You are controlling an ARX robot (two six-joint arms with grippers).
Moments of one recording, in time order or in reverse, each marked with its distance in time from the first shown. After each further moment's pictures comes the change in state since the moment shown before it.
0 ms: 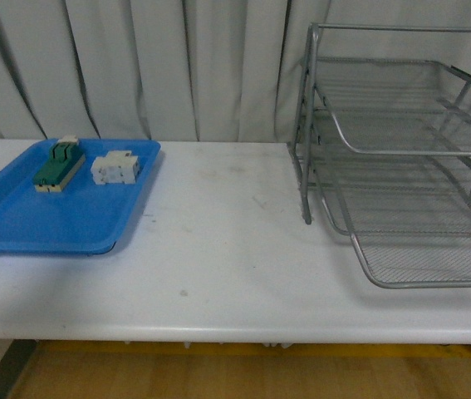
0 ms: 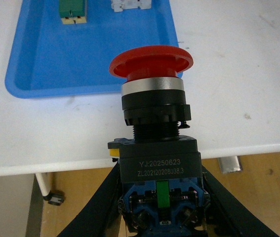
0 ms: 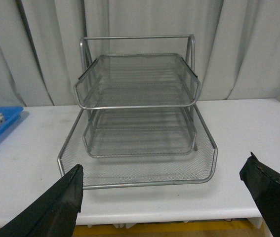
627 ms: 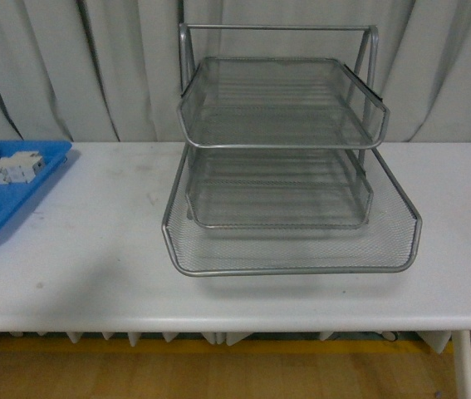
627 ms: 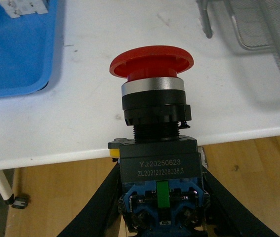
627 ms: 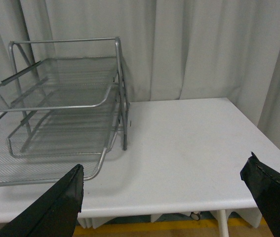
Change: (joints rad) left arm -0.039 0.007 0.000 0.001 -0.026 -0.002; right arm 0.000 0.000 0.000 0.002 0.003 0.000
